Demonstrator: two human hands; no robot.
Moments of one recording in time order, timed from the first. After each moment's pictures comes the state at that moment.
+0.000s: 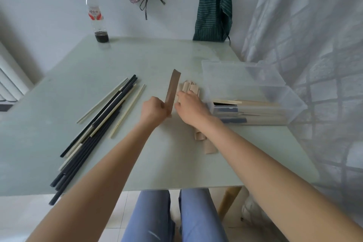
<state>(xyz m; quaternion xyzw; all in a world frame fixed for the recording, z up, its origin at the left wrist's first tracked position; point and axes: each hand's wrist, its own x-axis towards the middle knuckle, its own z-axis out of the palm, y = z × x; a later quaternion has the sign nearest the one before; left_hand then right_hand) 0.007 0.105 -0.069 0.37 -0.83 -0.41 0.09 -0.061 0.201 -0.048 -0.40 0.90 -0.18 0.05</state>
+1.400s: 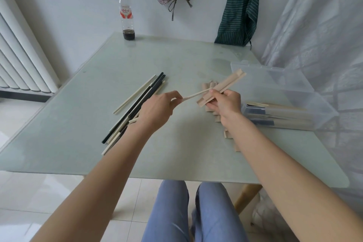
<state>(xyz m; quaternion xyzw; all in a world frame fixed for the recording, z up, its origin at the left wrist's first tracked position) 0.087 0.066 -0.052 0.26 -0.93 -0.20 0.15 -0.042 0.188 -0.047 -0.07 0.64 -0.74 0.19</state>
